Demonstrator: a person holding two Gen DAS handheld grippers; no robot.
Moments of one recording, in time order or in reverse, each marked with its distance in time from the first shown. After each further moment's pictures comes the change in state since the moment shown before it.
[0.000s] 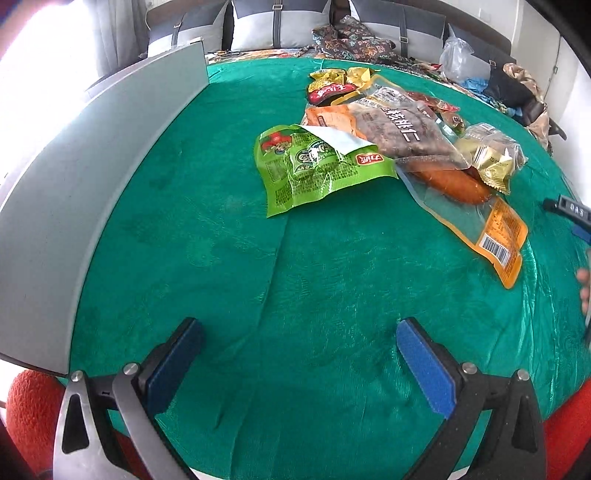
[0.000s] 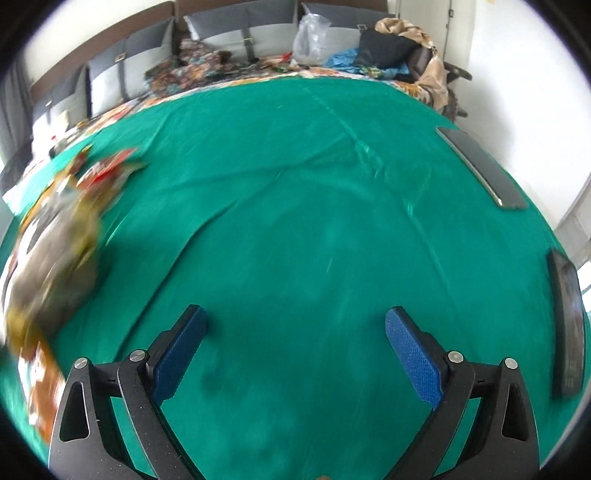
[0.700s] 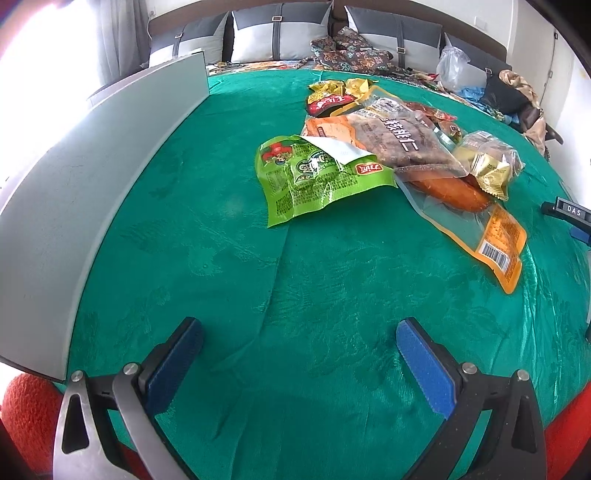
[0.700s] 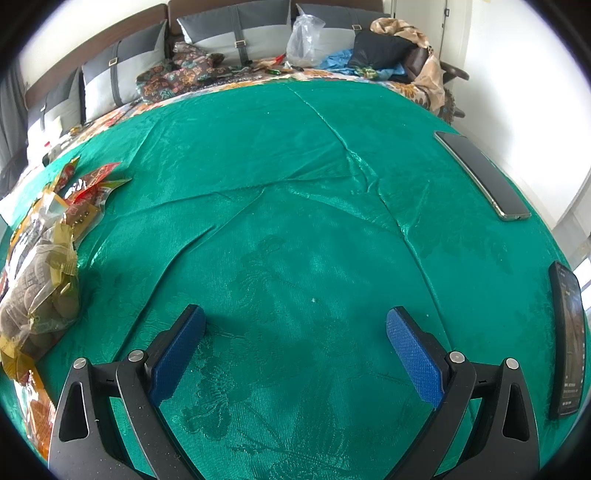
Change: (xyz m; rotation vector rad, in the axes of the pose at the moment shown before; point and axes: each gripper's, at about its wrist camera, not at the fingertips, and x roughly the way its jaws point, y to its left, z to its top) left arm 0.000 0.001 0.000 0.004 -0.052 0.001; right arm 0.005 -0.003 0.007 0.013 0.004 -0.002
